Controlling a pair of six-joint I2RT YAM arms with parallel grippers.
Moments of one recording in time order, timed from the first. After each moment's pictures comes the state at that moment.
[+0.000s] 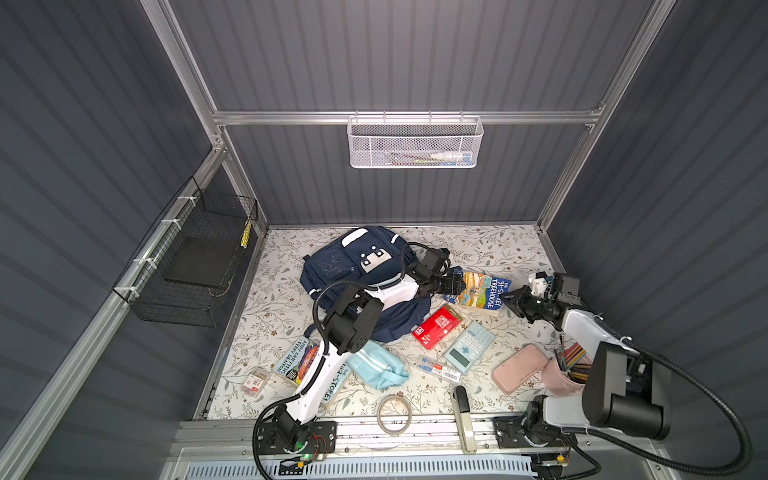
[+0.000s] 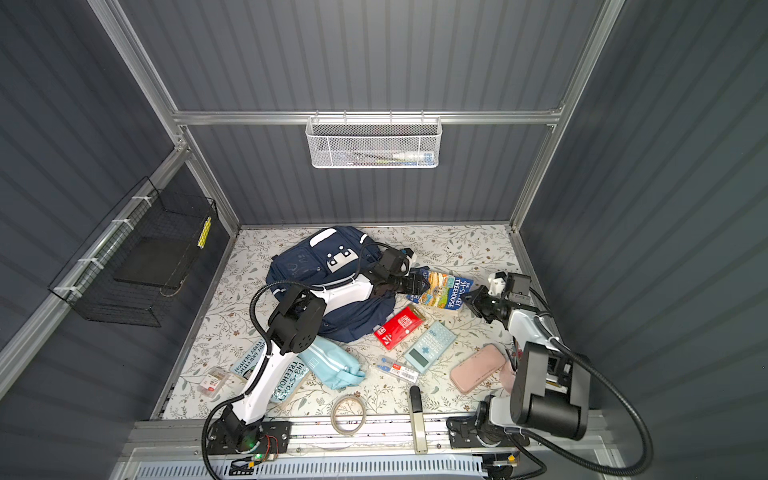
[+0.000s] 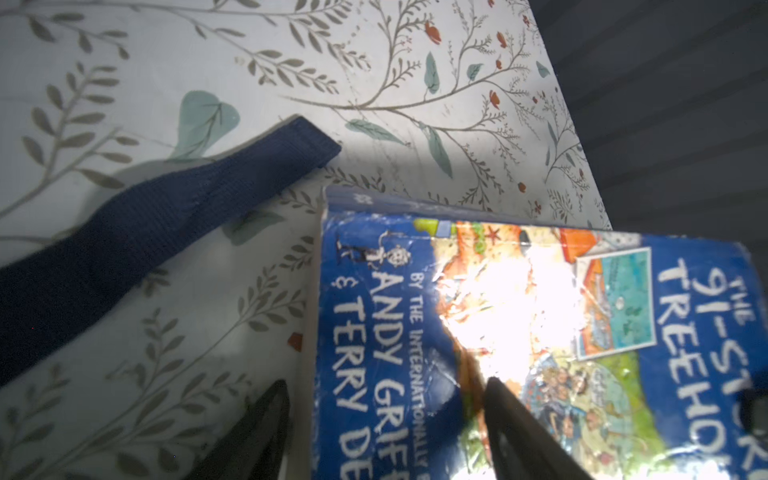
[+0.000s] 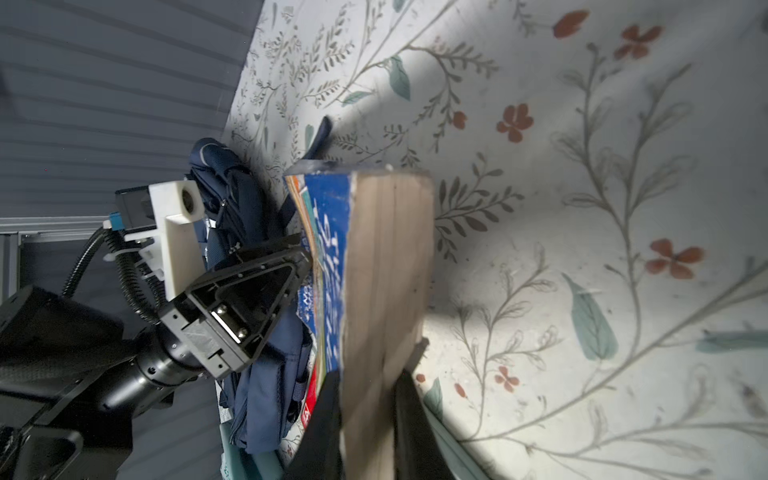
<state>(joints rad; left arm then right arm) -0.79 2.40 1.84 -0.13 0.34 -0.55 -0.26 1.35 0.70 -0.24 -0.69 0.54</state>
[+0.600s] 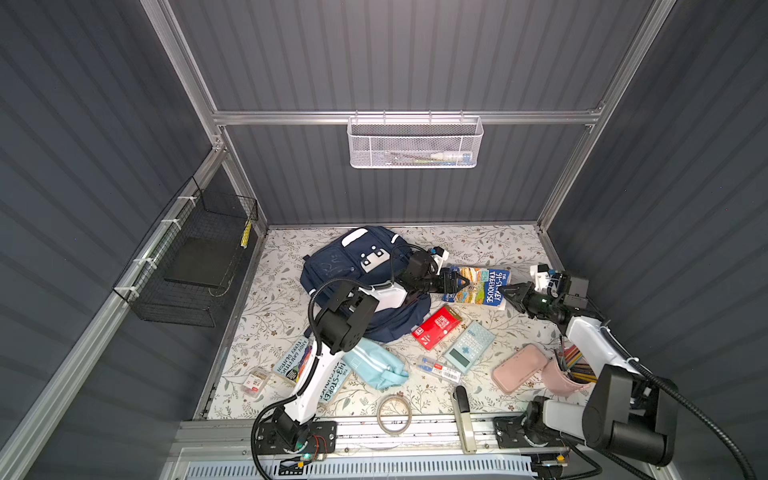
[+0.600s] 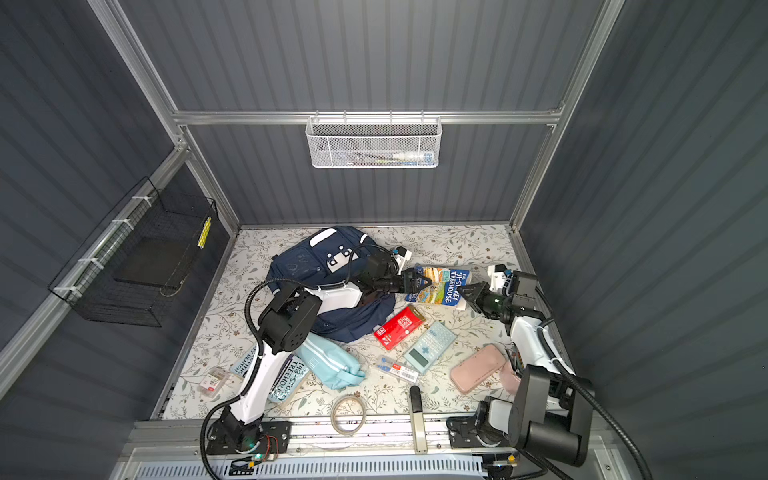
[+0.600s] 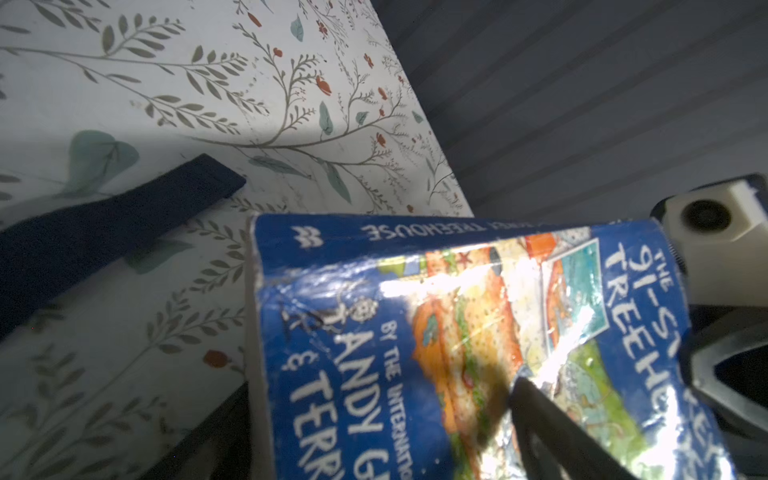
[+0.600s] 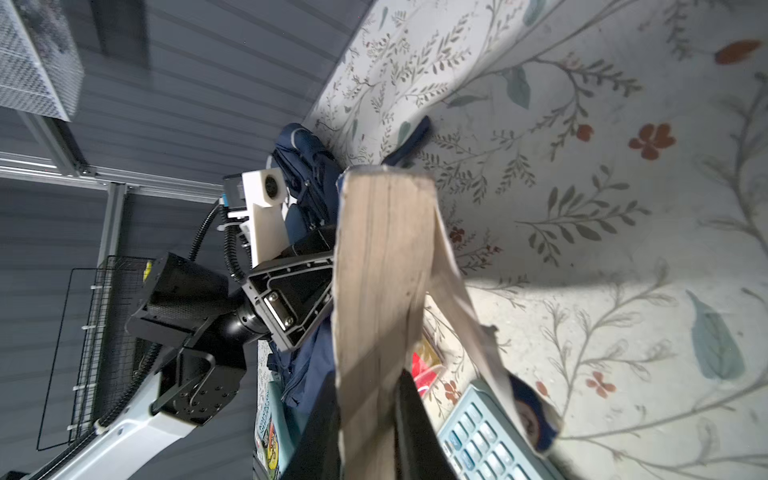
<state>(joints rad) -0.74 2.35 1.60 0.39 0.59 -0.73 -0.28 1.24 0.69 -0.17 -0.85 0.58</state>
